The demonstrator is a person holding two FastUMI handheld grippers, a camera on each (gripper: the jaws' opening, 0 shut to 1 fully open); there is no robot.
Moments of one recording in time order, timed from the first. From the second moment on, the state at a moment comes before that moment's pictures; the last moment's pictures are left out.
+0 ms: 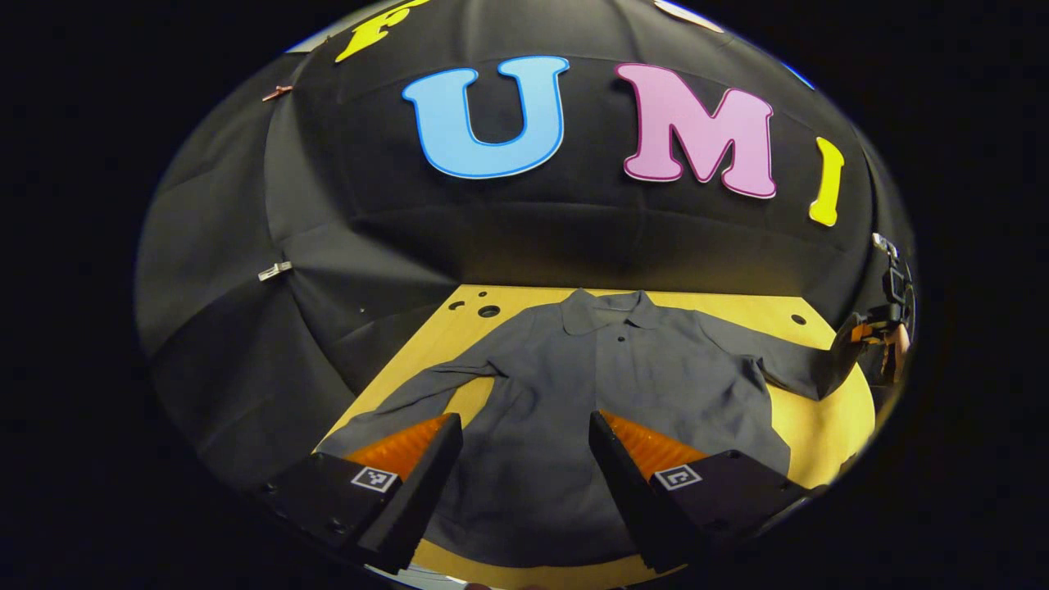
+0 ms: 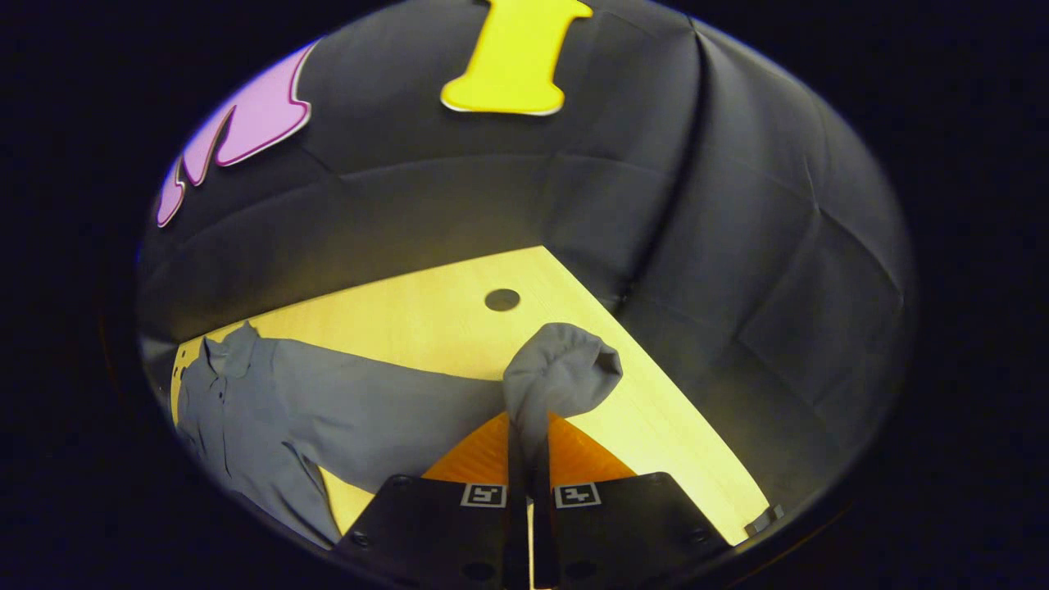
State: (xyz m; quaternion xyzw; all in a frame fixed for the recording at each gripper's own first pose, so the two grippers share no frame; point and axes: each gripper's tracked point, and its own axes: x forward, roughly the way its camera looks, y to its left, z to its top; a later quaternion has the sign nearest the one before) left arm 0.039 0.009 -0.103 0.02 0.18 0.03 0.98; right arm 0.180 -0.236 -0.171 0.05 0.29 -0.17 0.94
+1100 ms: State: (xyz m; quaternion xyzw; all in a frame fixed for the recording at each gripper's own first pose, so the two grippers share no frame) left arm -0.043 0.175 -0.131 -0.06 0.20 0.14 0.97; right arm 0.264 0.264 -0.111 -0.08 0.24 0.18 0.95
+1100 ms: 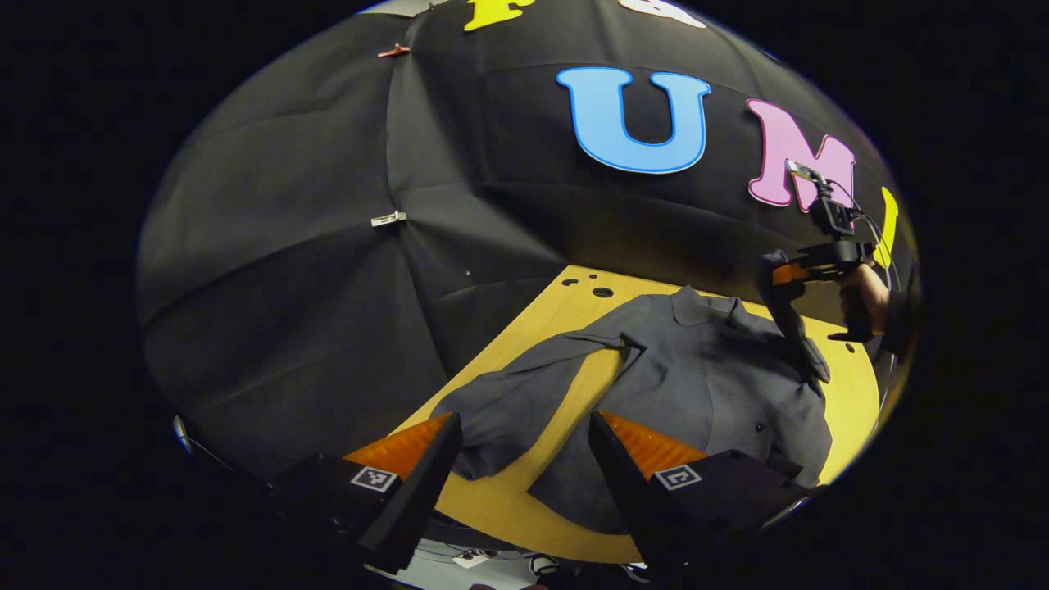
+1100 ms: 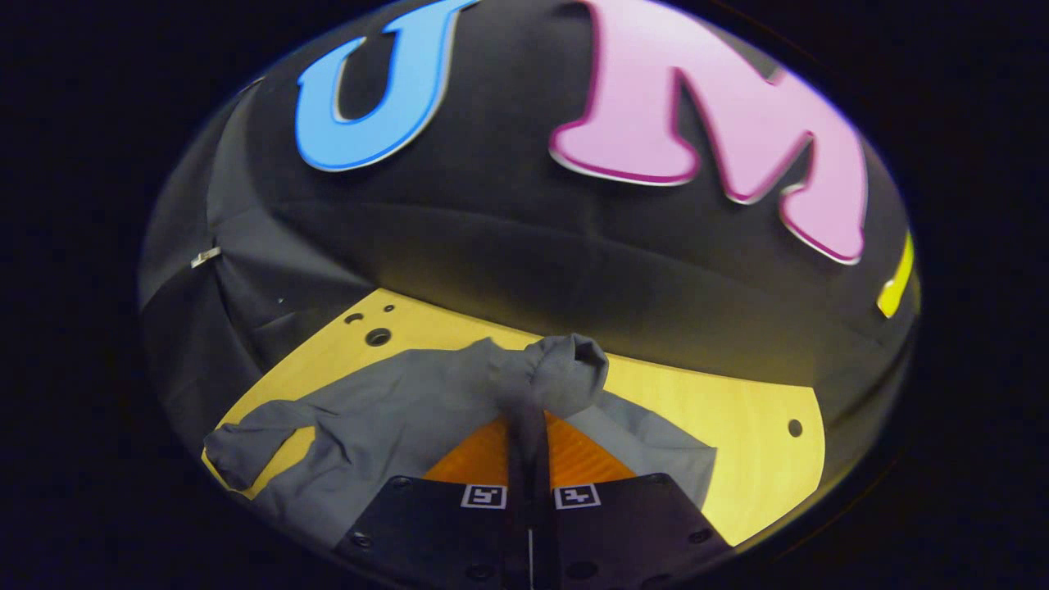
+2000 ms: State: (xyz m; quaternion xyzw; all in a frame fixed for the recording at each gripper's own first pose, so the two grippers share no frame) left arm -0.084 0.232 -0.190 -0.12 0.20 0.19 0.95; right arm 0.218 0.471 -0.212 -0.11 0.32 0.27 0.90
